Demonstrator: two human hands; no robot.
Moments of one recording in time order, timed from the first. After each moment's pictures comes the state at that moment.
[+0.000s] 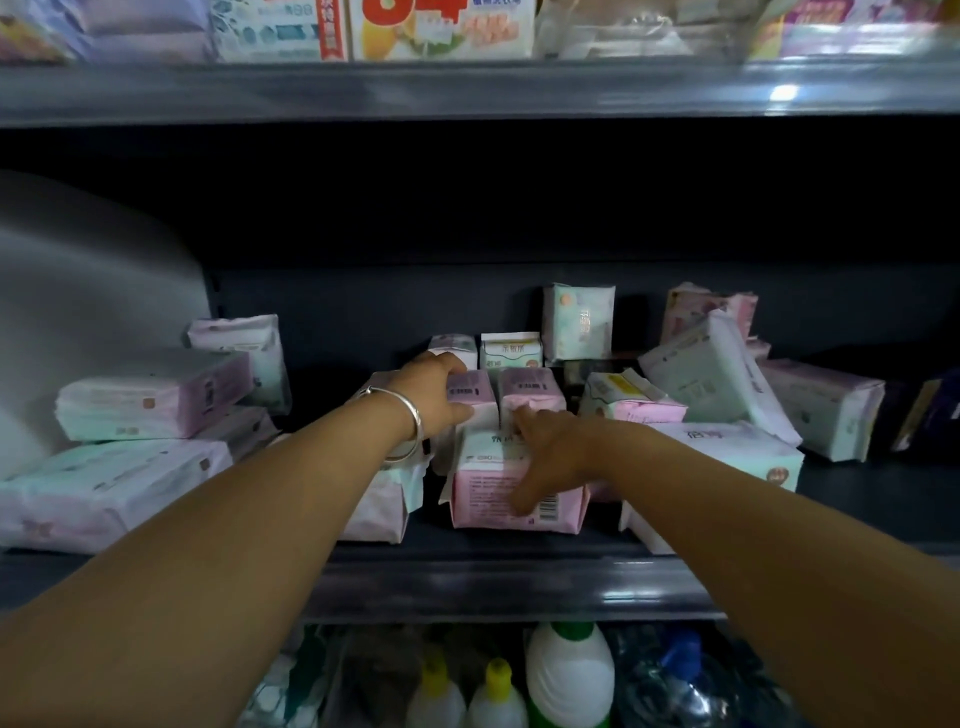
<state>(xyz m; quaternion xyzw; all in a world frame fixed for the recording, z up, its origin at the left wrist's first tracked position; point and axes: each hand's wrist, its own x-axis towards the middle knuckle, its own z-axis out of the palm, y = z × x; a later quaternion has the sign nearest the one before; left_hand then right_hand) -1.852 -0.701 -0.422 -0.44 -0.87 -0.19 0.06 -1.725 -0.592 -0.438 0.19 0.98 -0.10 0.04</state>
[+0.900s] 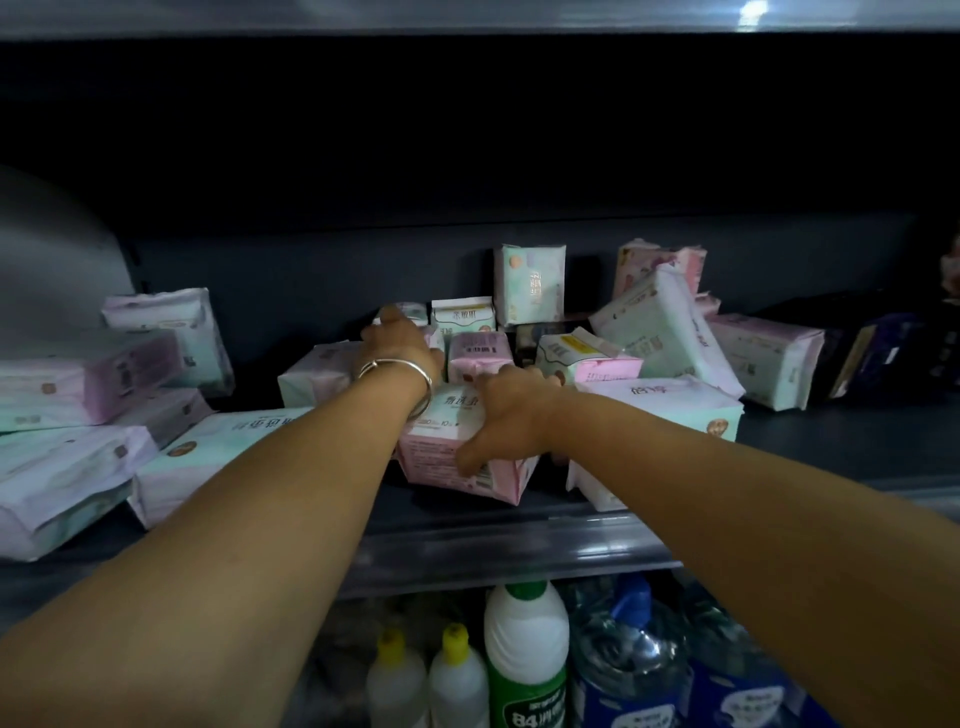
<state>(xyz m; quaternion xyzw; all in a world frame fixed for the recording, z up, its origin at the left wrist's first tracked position) -1.839 -0.641 -0.431 -0.23 -0.93 -0.29 0.07 -1.712 -0.593 -0.443 0.21 0.98 -0.05 -0.02</state>
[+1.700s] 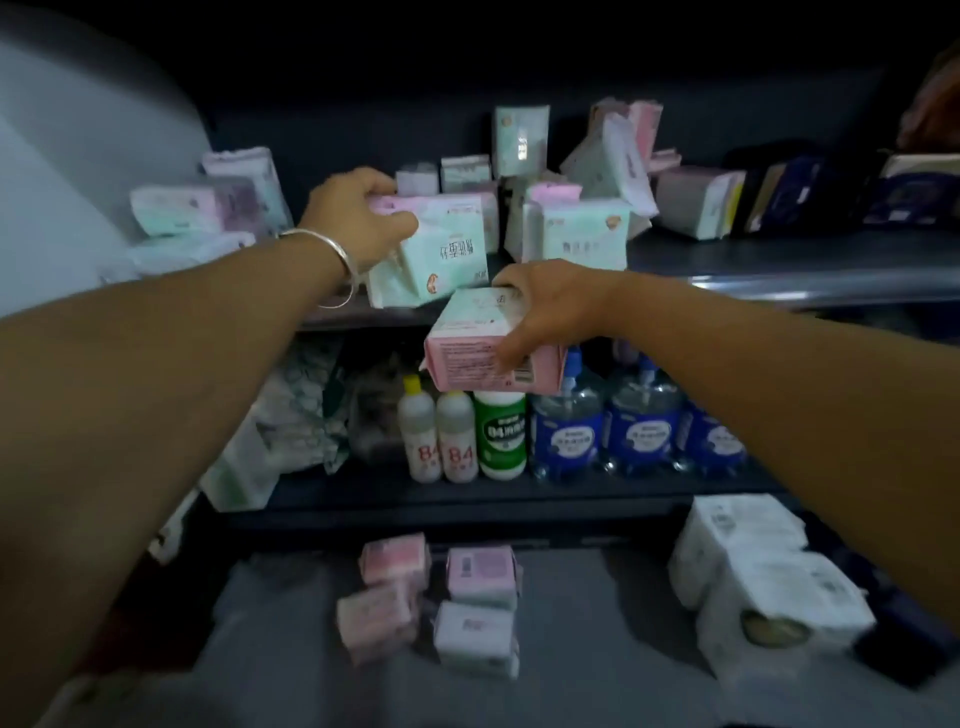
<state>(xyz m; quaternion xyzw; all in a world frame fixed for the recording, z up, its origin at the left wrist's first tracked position) -1.648 -0.817 -0.437 -0.32 -0.85 -0.41 0.11 -1.504 -0.685 -0.465 0.13 0.98 -0.17 -0.02</state>
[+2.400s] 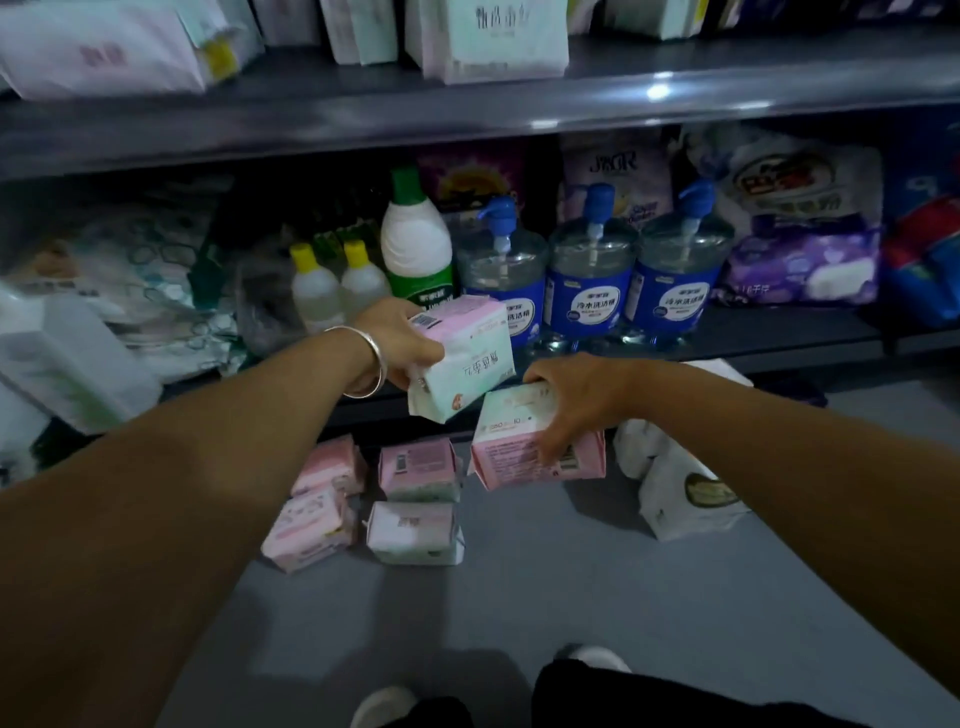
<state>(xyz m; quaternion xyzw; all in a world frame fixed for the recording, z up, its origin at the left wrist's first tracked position) -1.604 -0.756 -0.672 -0.28 -0.84 -0.36 -0.30 -1.440 -0.620 -0.689 0.20 0.93 -0.24 0.22</state>
